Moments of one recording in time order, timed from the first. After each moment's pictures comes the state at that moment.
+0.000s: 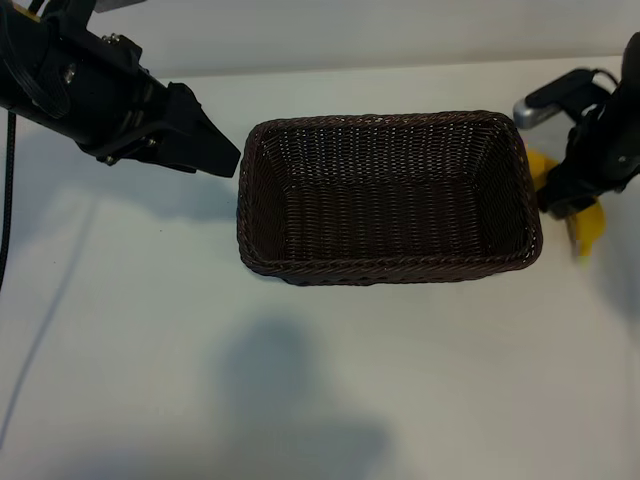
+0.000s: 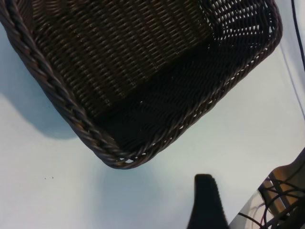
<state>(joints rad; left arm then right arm) -0.22 1.51 -1.30 -0.65 1.10 0.39 0.10 2.06 -1.30 0.03 0.71 -0.46</state>
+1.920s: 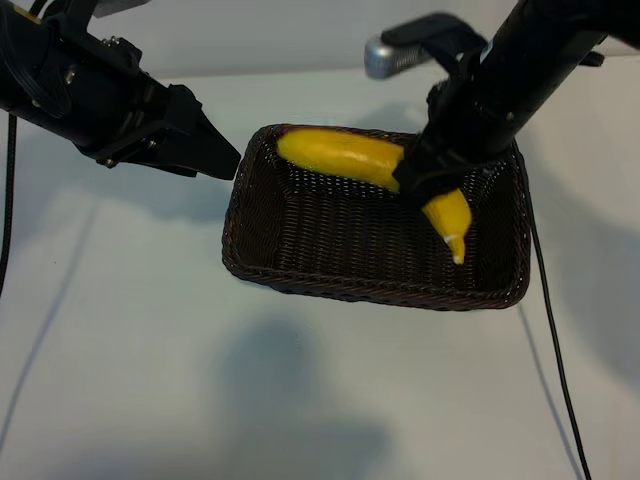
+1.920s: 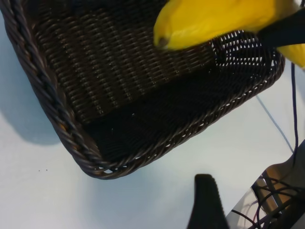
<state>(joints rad) -0.22 1.51 -1.30 -0.65 1.11 0.36 0.44 1.84 -1.47 0.39 1.11 -0.42</state>
